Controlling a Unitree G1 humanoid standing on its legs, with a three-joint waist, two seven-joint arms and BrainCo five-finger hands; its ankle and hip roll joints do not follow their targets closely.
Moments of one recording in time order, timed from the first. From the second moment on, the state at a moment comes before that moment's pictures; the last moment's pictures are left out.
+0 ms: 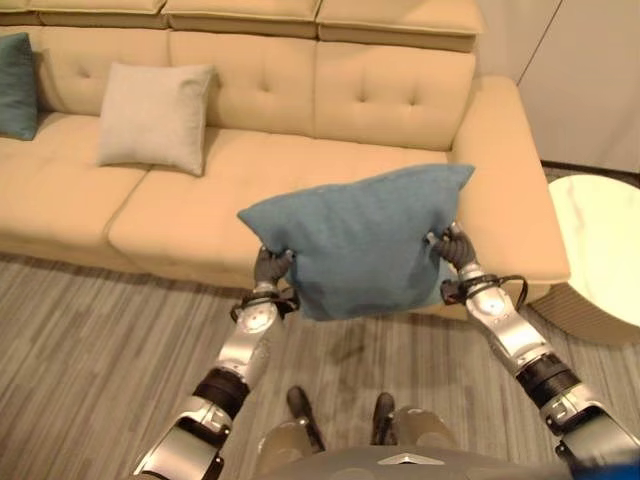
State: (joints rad) left arm -0.25 0.34 -0.36 0.49 -0.61 -0.20 0.36; right arm -0.35 -0.42 0.45 0.35 0.27 -0.12 -0.24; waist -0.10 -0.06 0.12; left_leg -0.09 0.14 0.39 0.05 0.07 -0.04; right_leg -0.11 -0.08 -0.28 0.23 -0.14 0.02
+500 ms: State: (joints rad) left arm -0.27 0.37 -0.30 0.49 -0.60 -0.20 0.36; right arm -0.40 -0.40 0.50 0.33 0.27 -0.10 -0.22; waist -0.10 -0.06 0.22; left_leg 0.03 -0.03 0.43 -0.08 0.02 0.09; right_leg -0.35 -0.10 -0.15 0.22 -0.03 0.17
